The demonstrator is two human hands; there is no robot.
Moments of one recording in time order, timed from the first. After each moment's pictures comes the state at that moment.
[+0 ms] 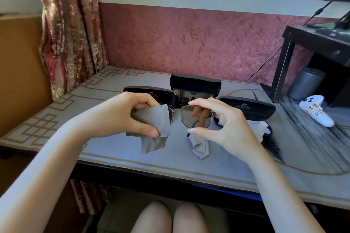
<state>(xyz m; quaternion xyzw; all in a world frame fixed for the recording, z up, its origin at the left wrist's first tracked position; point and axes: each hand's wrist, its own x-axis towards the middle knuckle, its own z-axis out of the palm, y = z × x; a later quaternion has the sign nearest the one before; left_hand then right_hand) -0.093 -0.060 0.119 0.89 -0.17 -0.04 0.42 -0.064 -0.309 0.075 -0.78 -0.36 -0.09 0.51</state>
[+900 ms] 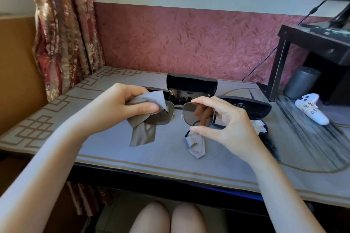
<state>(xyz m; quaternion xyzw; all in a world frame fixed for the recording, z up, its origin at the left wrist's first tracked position) -0.089 -0.064 0.123 0.88 -0.17 0.05 0.45 -0.066 -0.320 0.076 -0.76 -0.36 -0.10 0.53</state>
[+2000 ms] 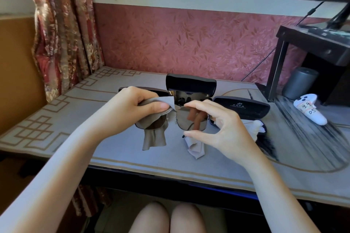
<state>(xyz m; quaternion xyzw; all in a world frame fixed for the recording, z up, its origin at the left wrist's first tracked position) -0.087 -0.084 0.120 0.90 -0.17 0.08 0.39 -0.073 -0.312 0.075 -0.79 -0.34 -0.09 0.50</state>
